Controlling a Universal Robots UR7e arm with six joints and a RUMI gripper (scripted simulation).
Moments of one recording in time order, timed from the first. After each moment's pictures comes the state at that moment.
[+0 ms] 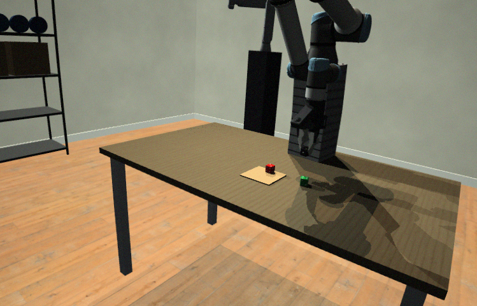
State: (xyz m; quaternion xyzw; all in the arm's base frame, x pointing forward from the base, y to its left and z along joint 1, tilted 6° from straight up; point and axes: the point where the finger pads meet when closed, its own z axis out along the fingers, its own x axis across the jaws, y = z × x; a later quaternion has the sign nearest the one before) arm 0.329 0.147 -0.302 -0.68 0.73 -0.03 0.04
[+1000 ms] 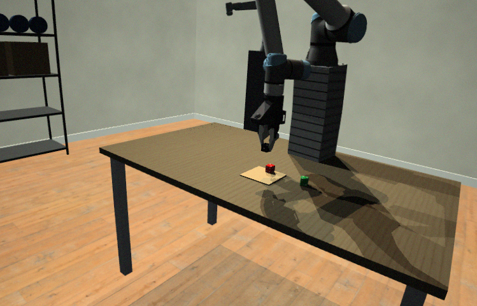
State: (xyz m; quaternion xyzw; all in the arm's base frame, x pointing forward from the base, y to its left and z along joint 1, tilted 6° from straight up) arm 0.432 0.028 -0.287 -0.73 0.68 -0.04 0.03
